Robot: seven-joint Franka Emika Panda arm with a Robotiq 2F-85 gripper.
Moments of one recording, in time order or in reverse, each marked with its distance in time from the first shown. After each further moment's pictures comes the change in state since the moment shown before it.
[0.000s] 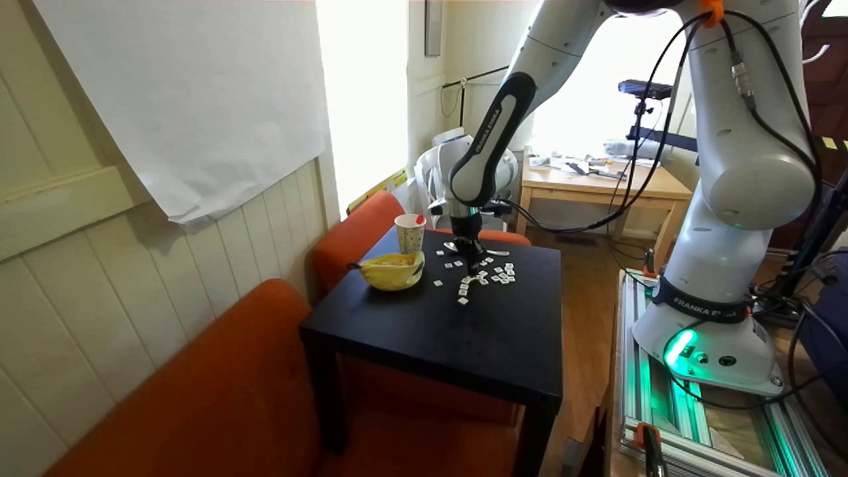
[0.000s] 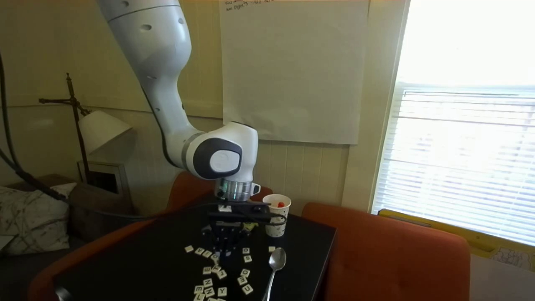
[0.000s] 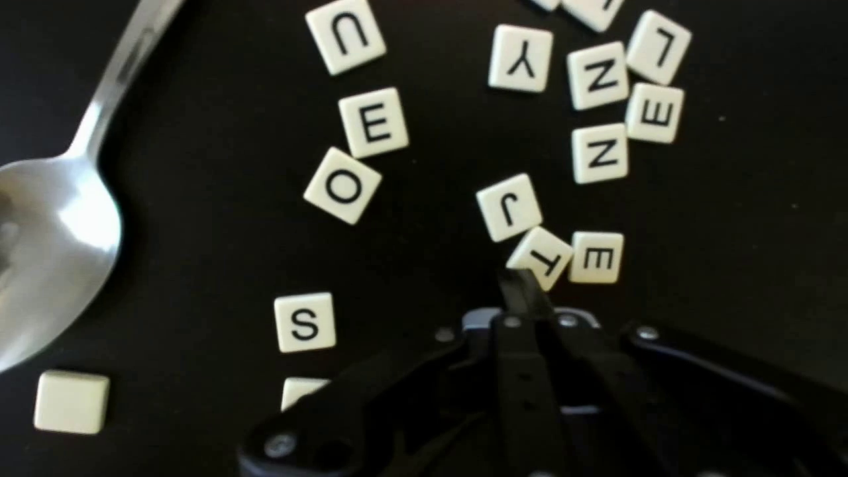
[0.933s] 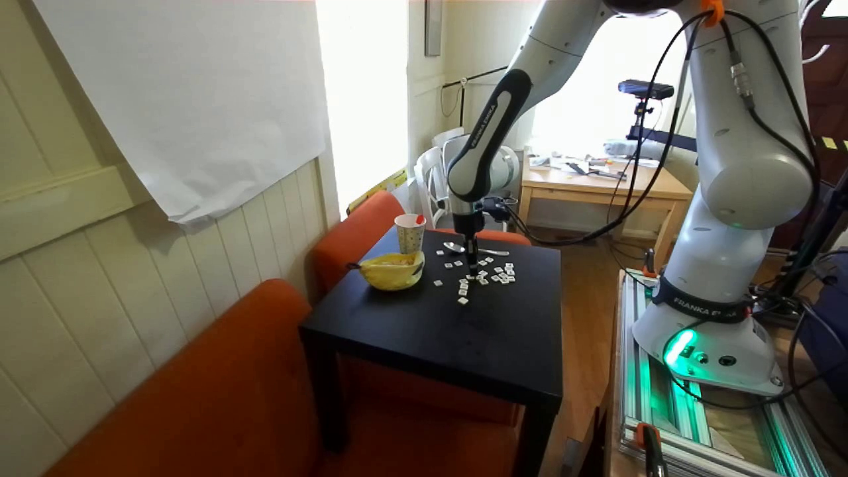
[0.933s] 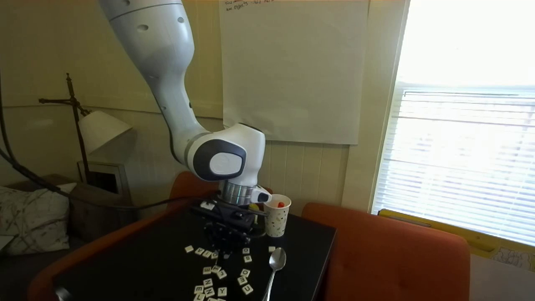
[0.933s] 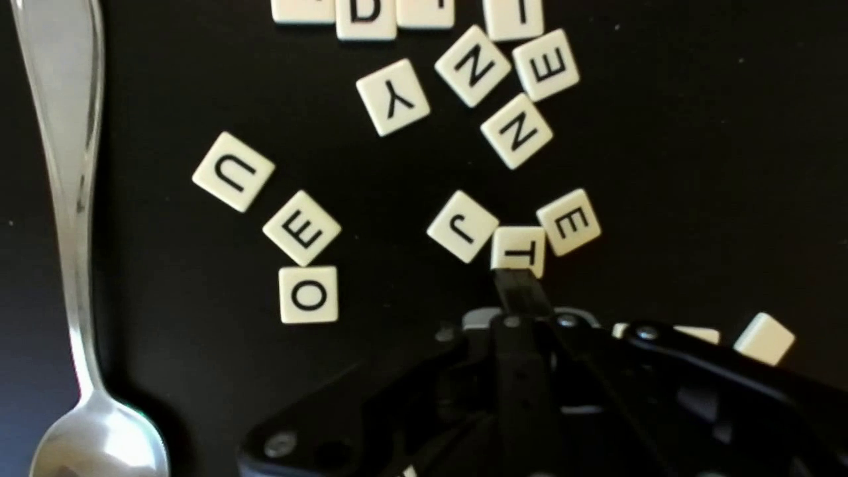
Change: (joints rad) arm -0.028 0.001 0.004 0.006 0.113 -0.020 0.415
